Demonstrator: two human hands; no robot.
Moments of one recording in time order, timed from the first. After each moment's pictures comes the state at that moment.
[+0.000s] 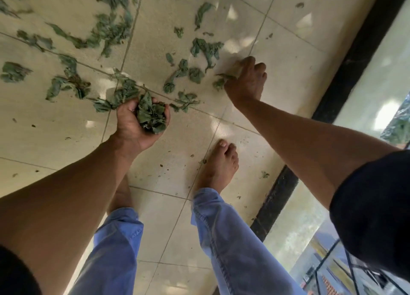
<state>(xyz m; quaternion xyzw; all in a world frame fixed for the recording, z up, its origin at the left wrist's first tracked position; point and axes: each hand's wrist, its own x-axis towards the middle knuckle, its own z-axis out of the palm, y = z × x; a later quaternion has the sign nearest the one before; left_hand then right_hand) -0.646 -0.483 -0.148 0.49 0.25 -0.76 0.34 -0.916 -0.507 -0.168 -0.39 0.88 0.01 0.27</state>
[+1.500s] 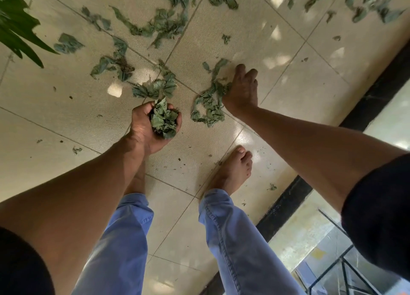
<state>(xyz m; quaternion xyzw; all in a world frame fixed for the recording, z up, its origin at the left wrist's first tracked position) -0.589 -0.456 -0.135 0.49 0.28 -0.75 0.35 -0.823 -0.523 -0.159 -0.56 0.77 0.11 0.31</state>
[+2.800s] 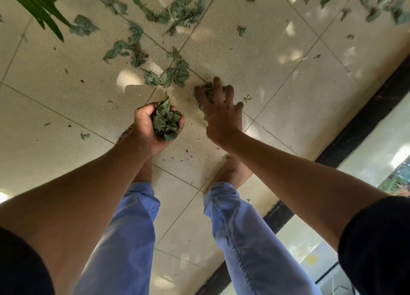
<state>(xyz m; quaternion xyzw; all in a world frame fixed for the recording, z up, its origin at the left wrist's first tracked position) -0.569 -0.425 -0.128 0.50 0.30 -0.73 0.35 -0.755 -0.435 -0.143 -0.74 0.60 0.24 0.19</state>
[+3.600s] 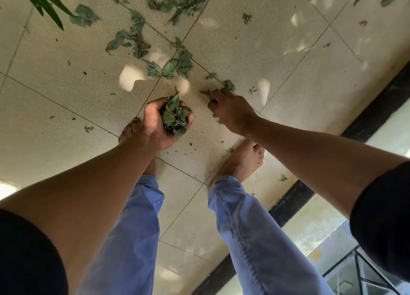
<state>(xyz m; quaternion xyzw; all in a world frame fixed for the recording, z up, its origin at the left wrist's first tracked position) -0.581 -0.420 -0.124 0.51 0.29 -0.74 0.34 -0.794 -0.446 -0.156 -0.88 0.39 0.20 0.20</state>
